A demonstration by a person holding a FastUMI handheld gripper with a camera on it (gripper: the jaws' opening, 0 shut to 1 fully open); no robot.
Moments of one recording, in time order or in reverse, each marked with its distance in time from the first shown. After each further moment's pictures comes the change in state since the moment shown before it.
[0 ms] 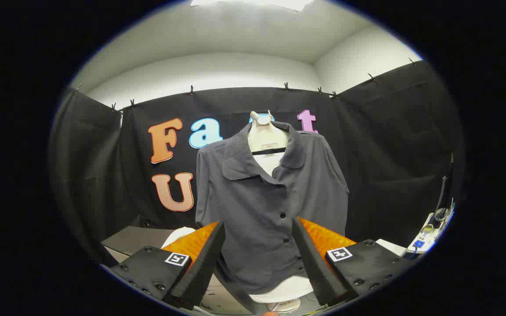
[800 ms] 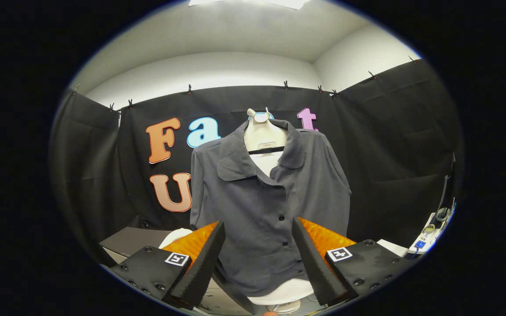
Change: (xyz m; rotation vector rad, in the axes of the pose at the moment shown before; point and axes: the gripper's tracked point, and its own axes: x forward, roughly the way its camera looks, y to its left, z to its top) arm 0.020 -0.004 -0.002 0.005 0.005 0.006
